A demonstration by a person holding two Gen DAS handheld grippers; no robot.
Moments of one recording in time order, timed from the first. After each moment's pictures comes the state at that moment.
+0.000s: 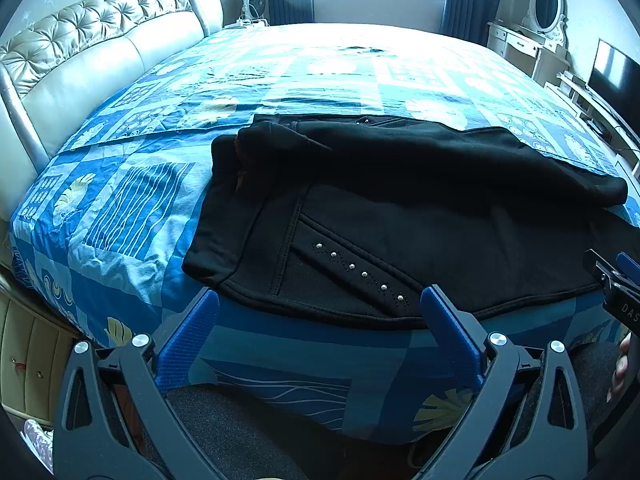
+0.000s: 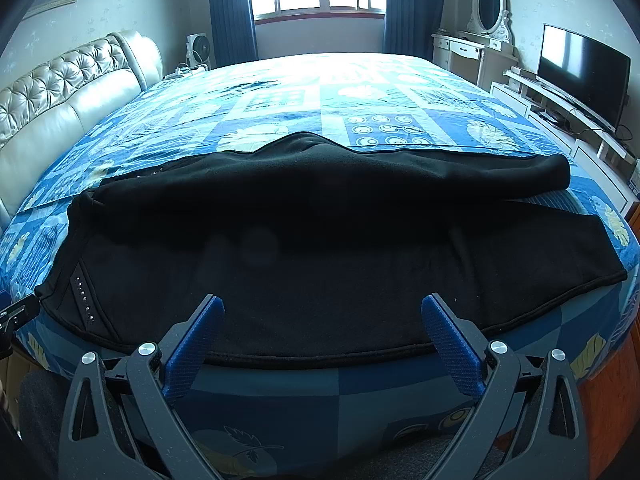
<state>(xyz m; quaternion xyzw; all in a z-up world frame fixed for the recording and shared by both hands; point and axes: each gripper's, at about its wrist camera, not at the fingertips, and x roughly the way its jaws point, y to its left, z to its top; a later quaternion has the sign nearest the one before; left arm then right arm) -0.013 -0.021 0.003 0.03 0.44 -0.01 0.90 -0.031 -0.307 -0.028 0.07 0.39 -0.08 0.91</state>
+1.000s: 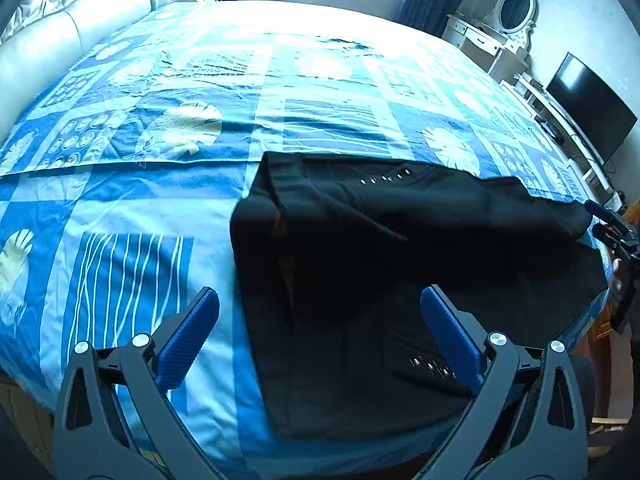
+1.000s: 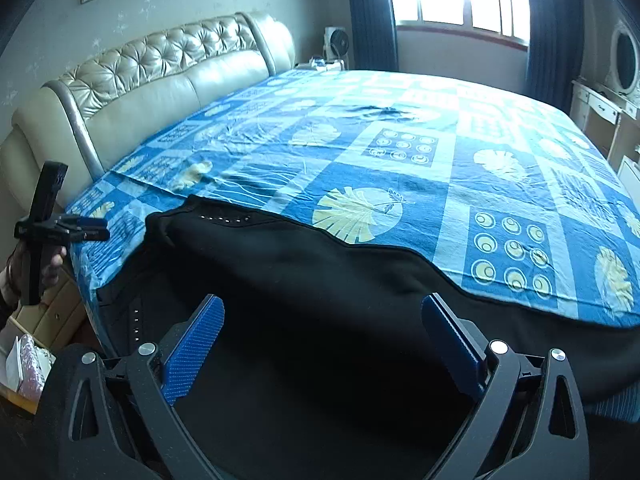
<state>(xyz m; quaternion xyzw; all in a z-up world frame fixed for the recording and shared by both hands) 0.151 0.103 0.011 -0.03 0.49 -0.16 0.86 0.122 -0.328 0.026 0.00 0.39 0.19 0.90</state>
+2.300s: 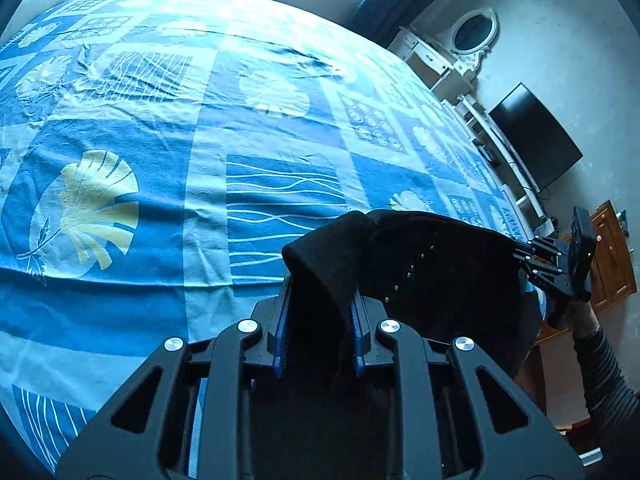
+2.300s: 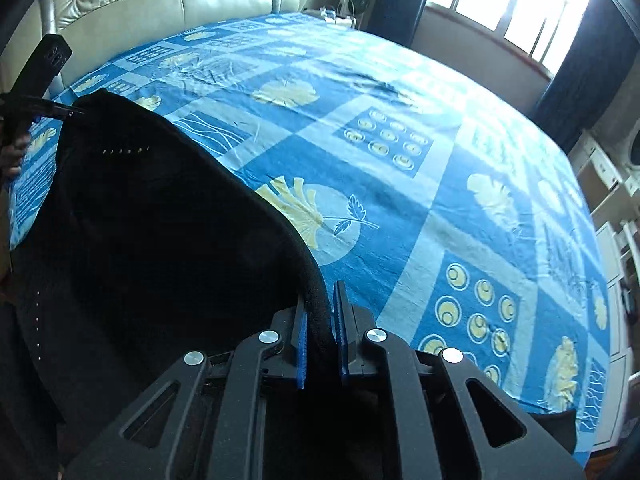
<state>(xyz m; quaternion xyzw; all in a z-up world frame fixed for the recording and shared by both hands) 0.279 0.101 0.013 -0.12 0.48 -0.29 0.82 0.199 -0.306 0.018 -0.18 0.43 0.14 0.88</state>
